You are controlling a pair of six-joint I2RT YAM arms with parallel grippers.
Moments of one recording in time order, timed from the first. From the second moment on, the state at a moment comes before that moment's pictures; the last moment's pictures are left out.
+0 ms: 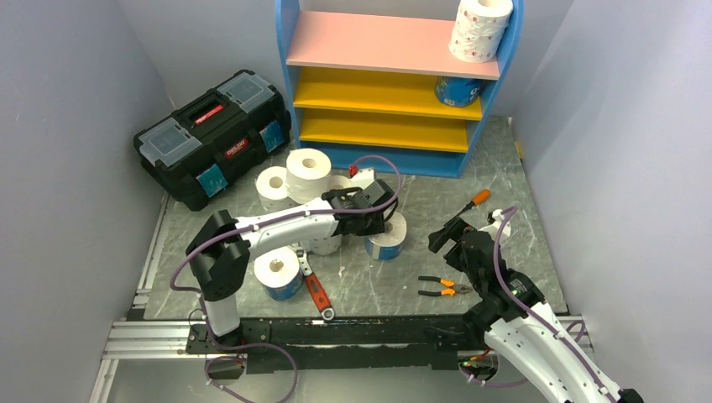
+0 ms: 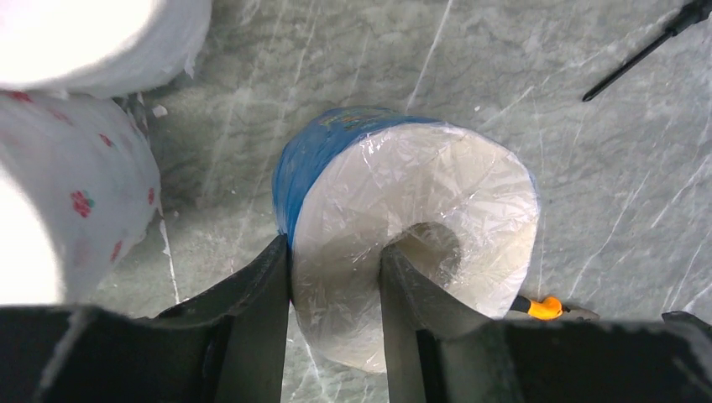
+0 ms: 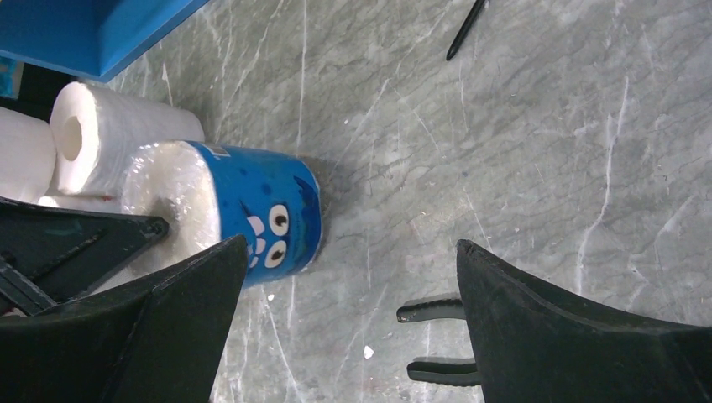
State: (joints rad) left arm -1.01 1.79 1.41 -0.60 -0.34 -1.01; right arm 0.54 0.43 0.47 -0.66 0.41 0.93
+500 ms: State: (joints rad) left arm -0.90 1.86 1.57 -0.68 -0.38 -1.08; right arm 0.54 0.44 0.45 -0.66 0.41 0.94
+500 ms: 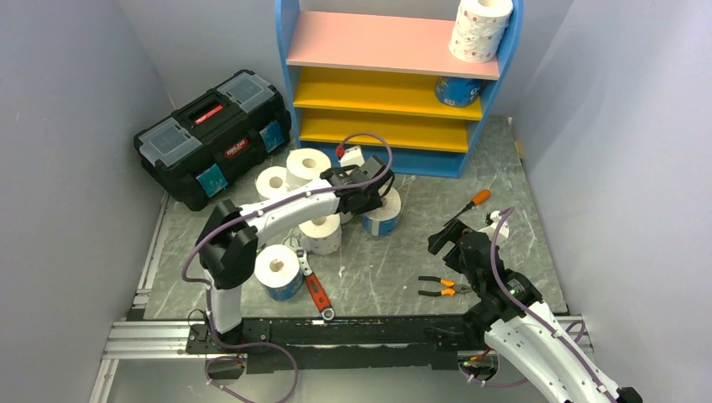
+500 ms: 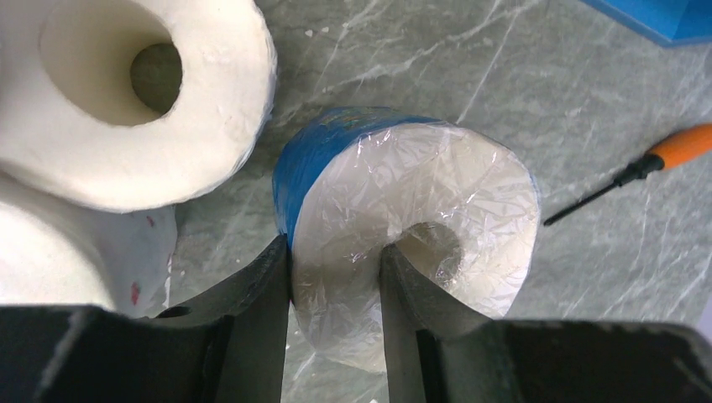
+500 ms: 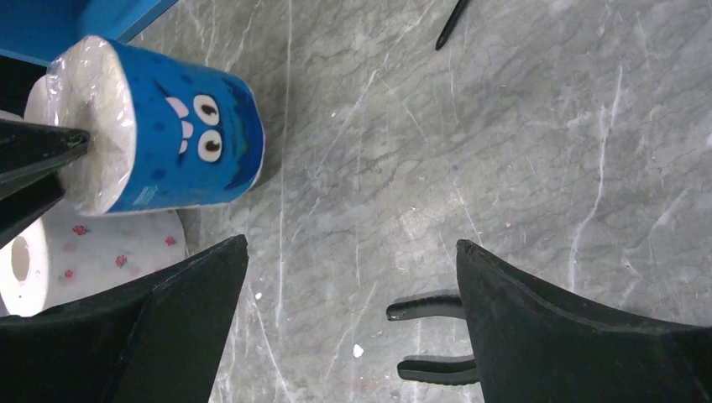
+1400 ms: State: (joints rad) left arm -0.89 1.81 1.59 -0.68 -0.37 -0.75; right arm 0.54 0.43 0.45 -0.66 0.41 0.94
